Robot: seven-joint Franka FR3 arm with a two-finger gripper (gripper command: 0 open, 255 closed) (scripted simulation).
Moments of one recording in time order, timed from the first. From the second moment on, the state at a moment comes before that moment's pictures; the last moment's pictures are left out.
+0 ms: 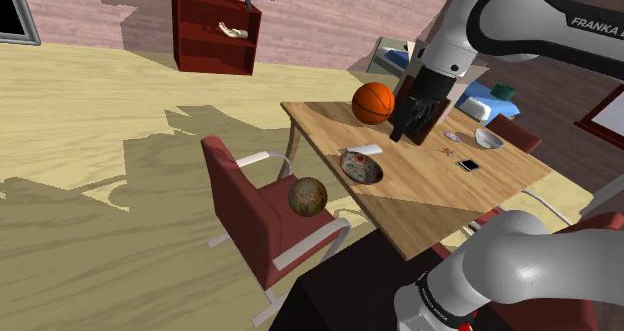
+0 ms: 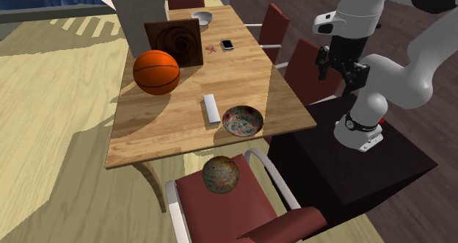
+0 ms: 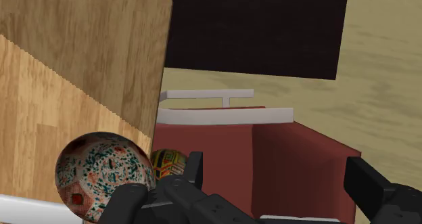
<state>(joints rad) 0.01 -0.76 0.01 -2.41 0.07 1.58 -0.05</state>
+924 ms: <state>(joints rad) -0.01 -0.67 -0.26 -2.56 -0.14 1.83 -0.55</state>
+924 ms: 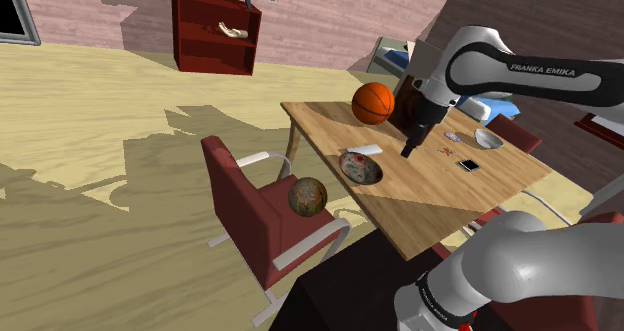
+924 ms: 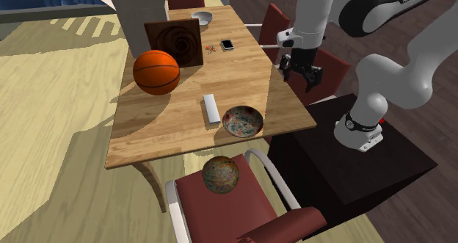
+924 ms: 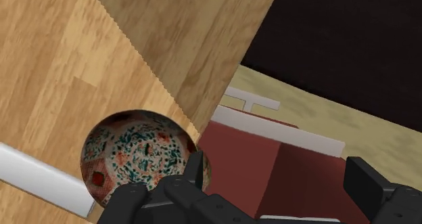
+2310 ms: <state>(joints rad) 0.06 0.14 -0.65 -2.22 0.10 2.31 -1.59</state>
